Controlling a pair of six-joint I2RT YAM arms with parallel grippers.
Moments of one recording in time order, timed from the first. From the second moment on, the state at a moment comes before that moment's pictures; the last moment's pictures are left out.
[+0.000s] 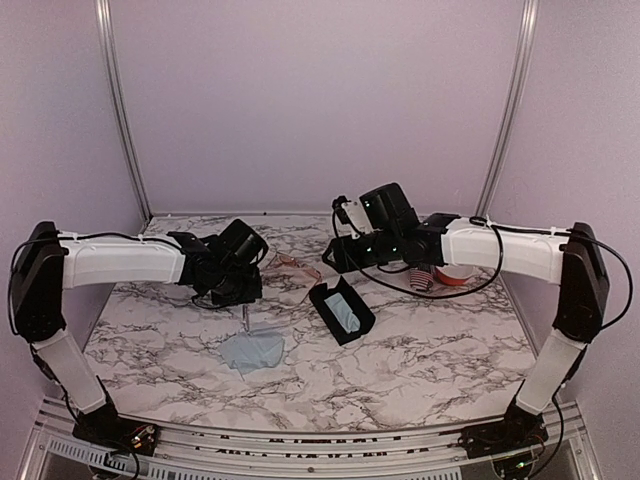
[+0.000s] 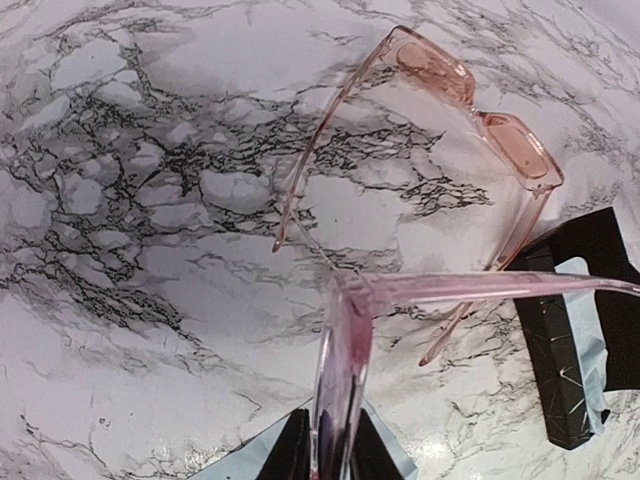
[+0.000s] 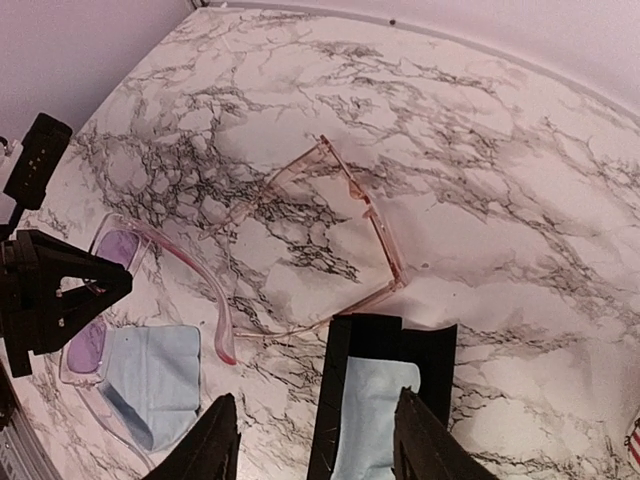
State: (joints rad) left arm -0.79 1.70 1.17 -0.52 -0.28 -0.83; right arm 0.77 1.74 1.34 -0.28 -0.06 0.29
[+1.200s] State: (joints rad) left arm -0.73 1.44 1.28 -0.38 0.22 -0.07; right arm 0.68 1.47 1.20 0.06 -0.72 0.17
